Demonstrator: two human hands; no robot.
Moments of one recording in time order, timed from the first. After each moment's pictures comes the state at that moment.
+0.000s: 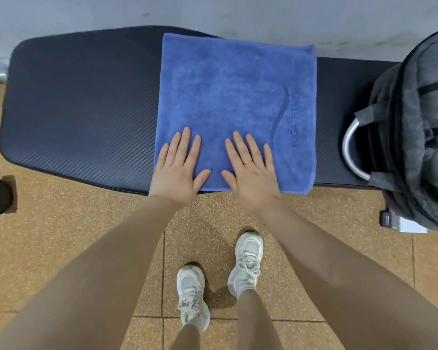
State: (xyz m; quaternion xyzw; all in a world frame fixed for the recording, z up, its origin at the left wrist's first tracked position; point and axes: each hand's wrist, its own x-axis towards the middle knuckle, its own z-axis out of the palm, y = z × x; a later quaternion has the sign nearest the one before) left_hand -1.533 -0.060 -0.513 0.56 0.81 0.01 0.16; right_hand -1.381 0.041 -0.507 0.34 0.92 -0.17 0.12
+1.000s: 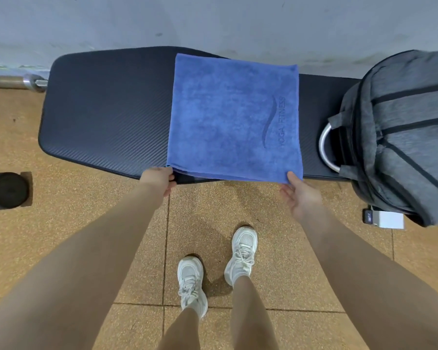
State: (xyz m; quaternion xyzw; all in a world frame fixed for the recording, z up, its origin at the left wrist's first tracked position) left_hand -1.540 -0.080 -0.444 -0.15 0.81 0.32 0.47; right_hand -1.299 0.050 -0.440 0.73 0.16 -0.65 -0.16
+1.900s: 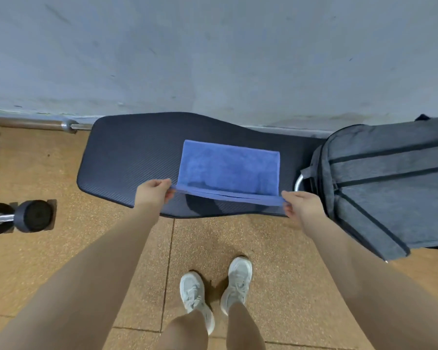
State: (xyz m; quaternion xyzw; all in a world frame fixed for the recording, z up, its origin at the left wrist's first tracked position) left_hand -1.554 -0.052 -0.332 -0.07 0.83 0.40 0.38; right_hand -1.302 0.113 -0.334 0.68 0.39 -0.62 -0.06
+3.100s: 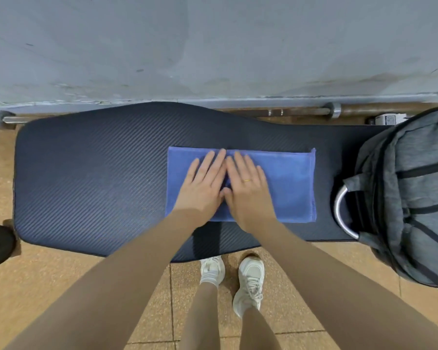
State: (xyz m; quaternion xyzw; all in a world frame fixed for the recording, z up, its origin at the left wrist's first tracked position) left_hand -1.580 0.055 -0.487 0.65 0.75 -0.04 0.15; right_hand -1.459 0.115 -0.474 0.40 0.89 -0.19 0.06
